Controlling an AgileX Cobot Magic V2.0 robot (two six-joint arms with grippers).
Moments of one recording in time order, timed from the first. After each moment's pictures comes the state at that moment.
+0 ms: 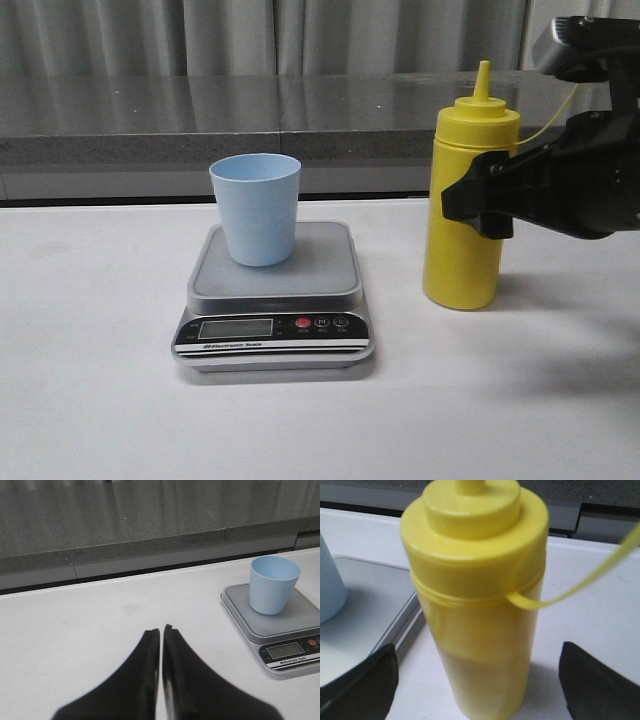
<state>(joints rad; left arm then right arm) -0.05 0.14 -0.41 -0.18 0.61 0.15 0.36 1.59 -0.48 -0.04 -0.70 0.14</state>
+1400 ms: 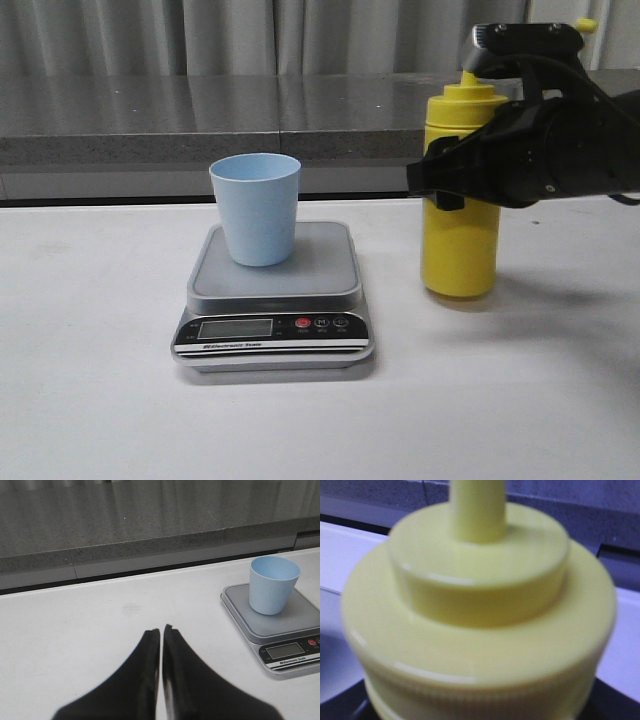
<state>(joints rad) -0.05 0.14 -0.41 -0.18 0.61 0.15 0.36 1.75 -0.73 -0.08 -0.63 0.07</state>
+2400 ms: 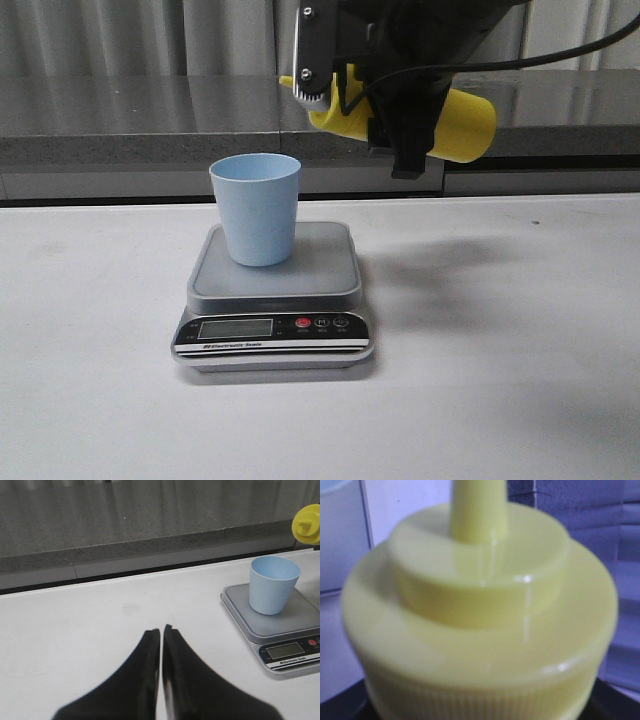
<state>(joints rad) -0.05 0.14 -0.41 -0.18 0.61 0.15 0.59 1.84 -1.29 -1.15 0.31 -0.05</state>
